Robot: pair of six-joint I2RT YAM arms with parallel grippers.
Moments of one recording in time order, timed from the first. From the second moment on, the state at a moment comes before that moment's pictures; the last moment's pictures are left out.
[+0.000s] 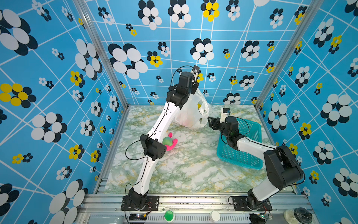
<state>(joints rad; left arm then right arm) -0.54 2.33 2.72 -0.59 -0.26 0.26 0.36 1.63 0.88 0.48 -0.03 0.38</state>
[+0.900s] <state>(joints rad) -0.67 1.67 1.49 -0.35 -0.08 0.23 0.36 1.41 0.71 0.54 0.04 0.14</state>
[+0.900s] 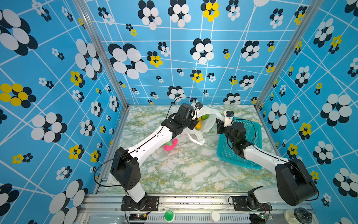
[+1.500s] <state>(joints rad) -0.72 2.14 2.11 -0.60 -0.44 0.41 0.36 1.30 0.68 0.53 -0.06 0.09</state>
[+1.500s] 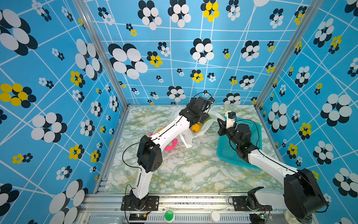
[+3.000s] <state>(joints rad) -0.81 2.13 2.10 -0.15 -0.78 0.88 0.44 1.62 0.91 0.44 0.07 0.16</state>
